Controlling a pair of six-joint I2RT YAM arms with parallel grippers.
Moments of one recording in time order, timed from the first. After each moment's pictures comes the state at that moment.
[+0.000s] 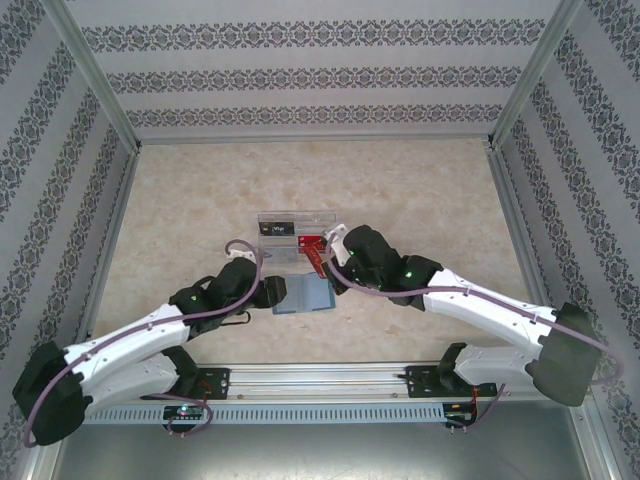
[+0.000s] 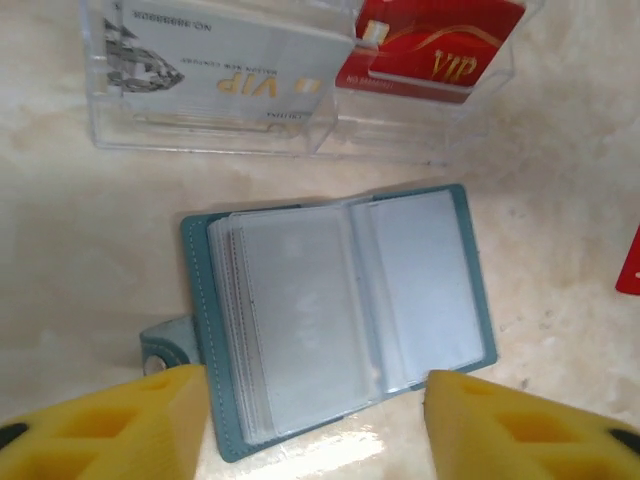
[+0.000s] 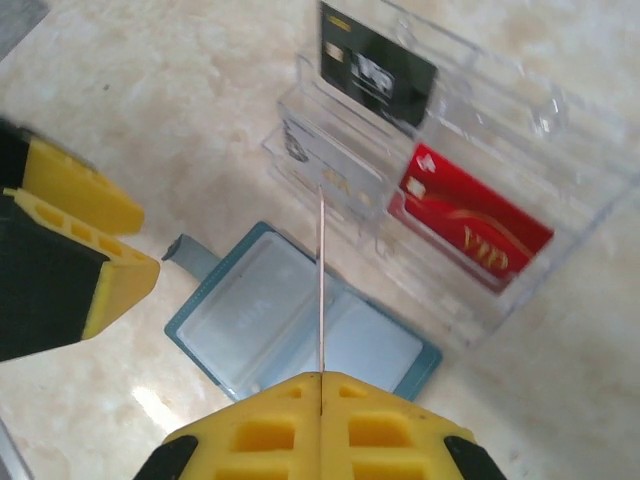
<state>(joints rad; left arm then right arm) -0.76 0.93 0.49 -0.33 -0.10 -0.78 0.90 1.21 0.88 -0.37 0.01 0.16</state>
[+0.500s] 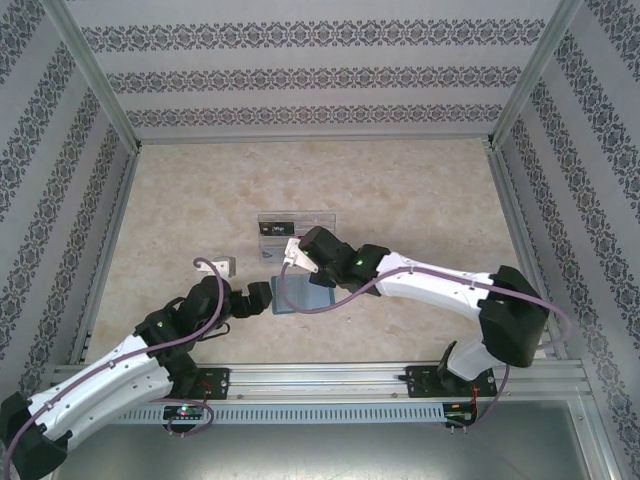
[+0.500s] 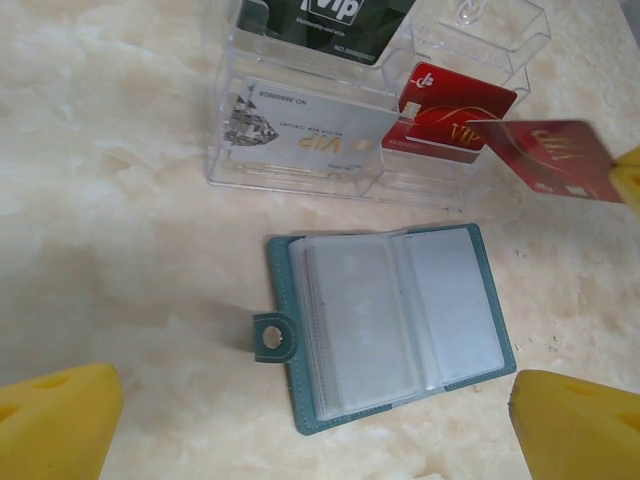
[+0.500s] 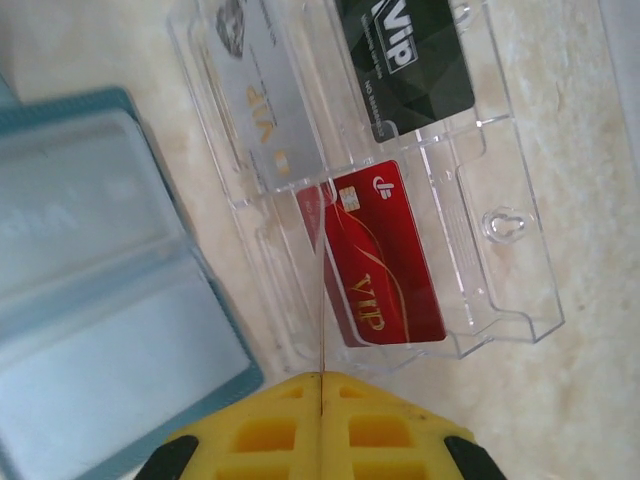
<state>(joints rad) -0.76 0.56 0.38 -0.48 -0.22 -0.77 0.98 1.55 1.07 -0.46 0.34 -0.47</state>
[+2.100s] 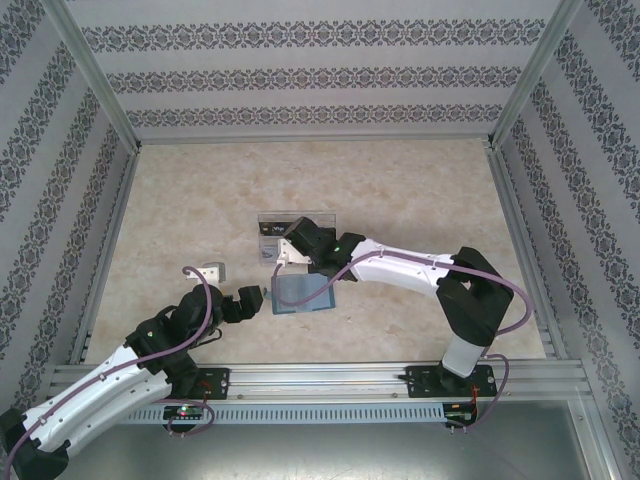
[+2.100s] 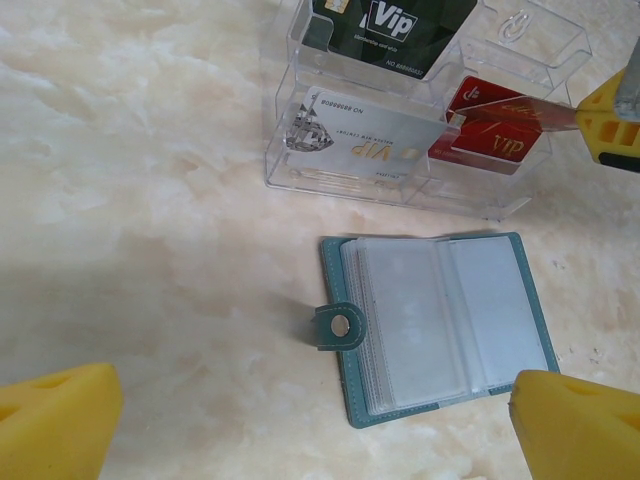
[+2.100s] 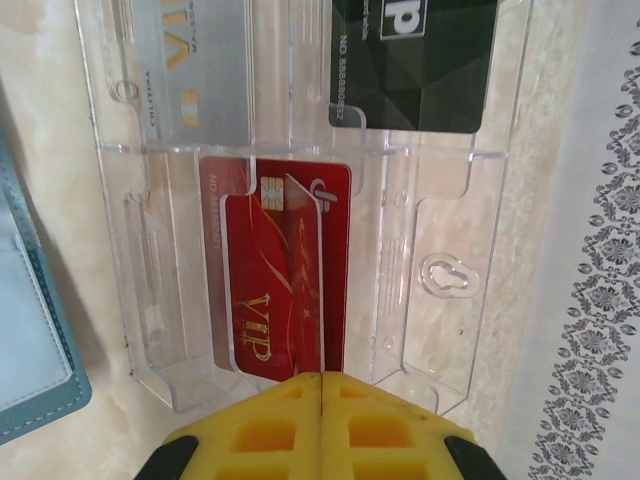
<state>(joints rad) -0.76 0.44 0.35 -0.57 -0.28 -0.77 0.94 1.74 1.20 -0.44 0.47 -0.80</state>
